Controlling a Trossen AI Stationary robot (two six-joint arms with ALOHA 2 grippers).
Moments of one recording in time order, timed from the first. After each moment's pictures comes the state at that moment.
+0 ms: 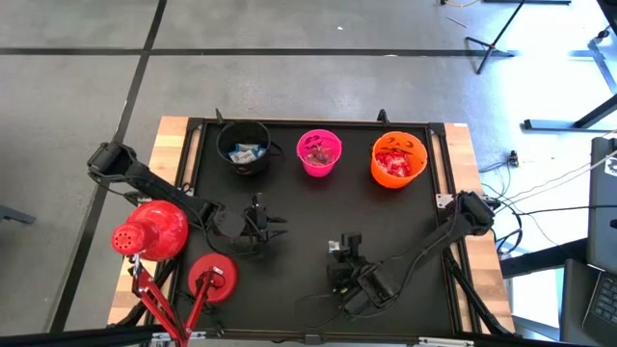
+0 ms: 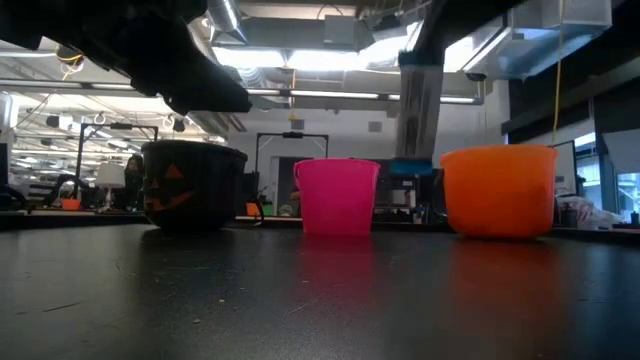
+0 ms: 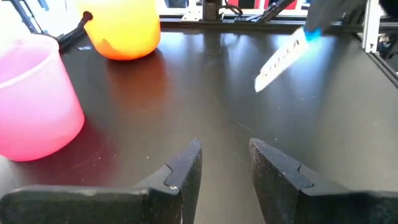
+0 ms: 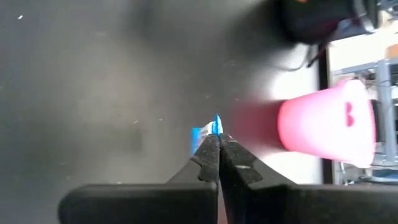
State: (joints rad) left arm -0.39 1.33 0.51 0.37 -0.51 -0.23; right arm 0.64 1.99 1.70 -1.12 0.73 0.37
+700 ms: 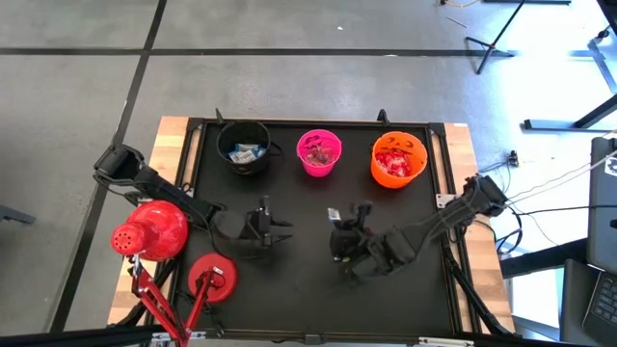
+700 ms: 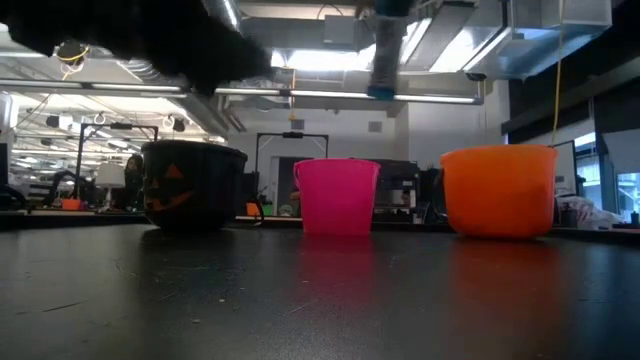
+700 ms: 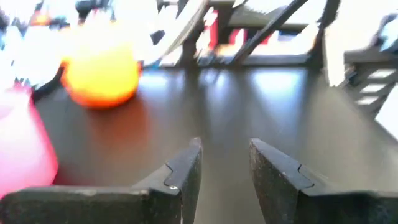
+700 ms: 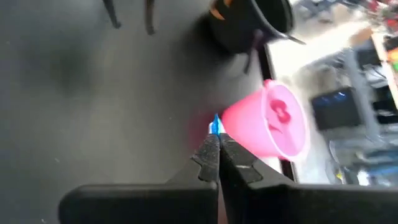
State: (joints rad) left arm -0.39 1.42 0.51 0.63 -0.46 -0.11; right arm 0.55 1.82 1.72 -1.17 0.84 0.35
